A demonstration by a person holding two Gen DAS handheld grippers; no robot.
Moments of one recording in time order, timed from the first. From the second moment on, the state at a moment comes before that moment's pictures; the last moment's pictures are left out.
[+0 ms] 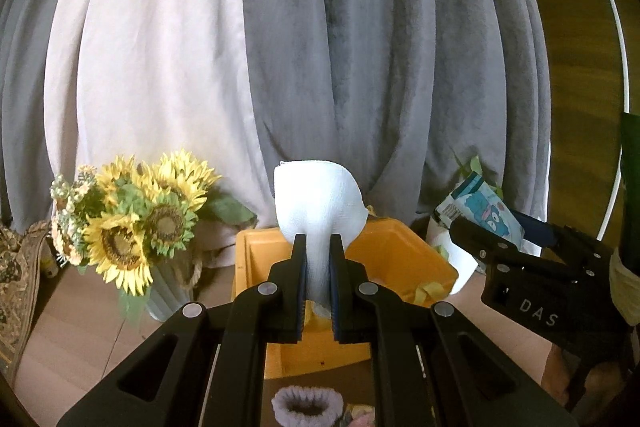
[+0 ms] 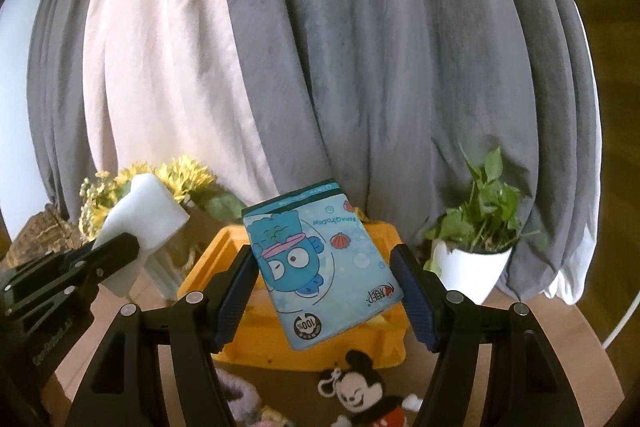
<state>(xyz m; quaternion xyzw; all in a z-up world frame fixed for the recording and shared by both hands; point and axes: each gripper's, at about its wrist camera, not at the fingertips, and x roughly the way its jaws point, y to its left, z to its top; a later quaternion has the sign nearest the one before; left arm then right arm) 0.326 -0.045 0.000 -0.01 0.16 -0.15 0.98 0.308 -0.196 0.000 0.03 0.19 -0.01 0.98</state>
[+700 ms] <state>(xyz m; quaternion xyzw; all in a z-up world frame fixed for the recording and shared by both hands) 0.417 -0.057 -0.024 -0.01 0.20 -0.15 0.97 0.394 -0.209 -0.021 0.03 0.22 -0.01 0.97</state>
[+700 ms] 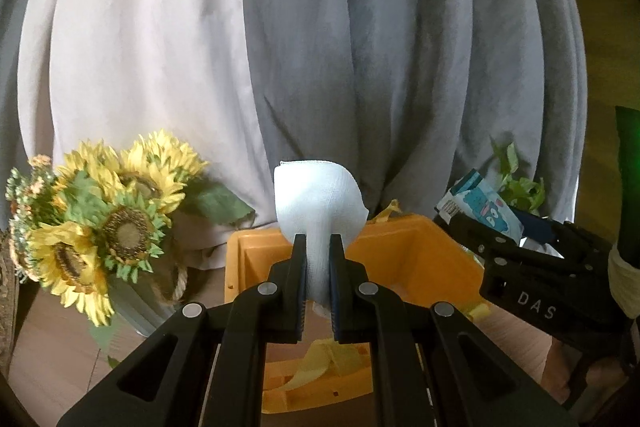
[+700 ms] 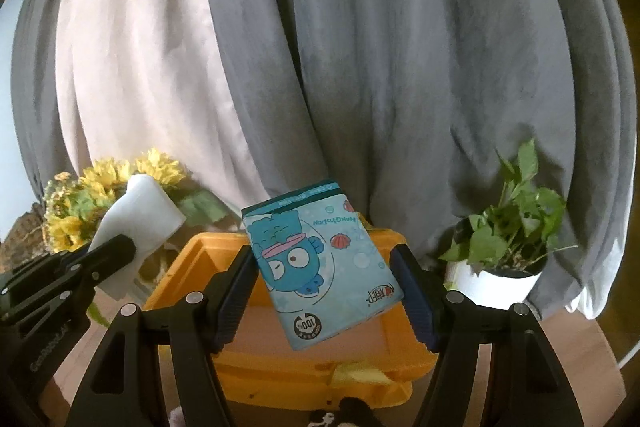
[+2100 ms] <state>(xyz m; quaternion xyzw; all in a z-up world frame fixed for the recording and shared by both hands) 0.444 -0.059 -0.050 -0.01 0.27 -0.12 0.96 0.444 -0.223 -0.067 0.05 0.29 -0.02 0.95</state>
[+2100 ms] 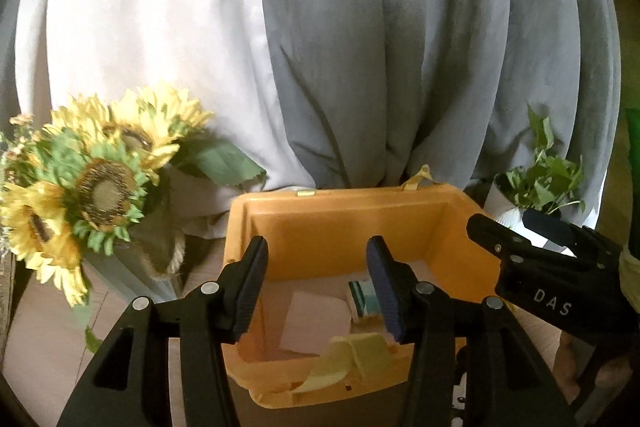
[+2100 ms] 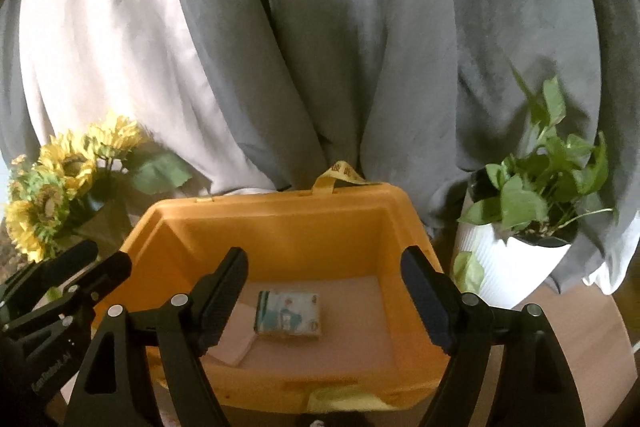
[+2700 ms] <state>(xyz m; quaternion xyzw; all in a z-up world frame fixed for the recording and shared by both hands) 0.365 -0.048 -0.002 -0.01 0.22 -0.11 0.97 0.365 -0.219 -0.015 0.05 0.24 -0.03 0.97</state>
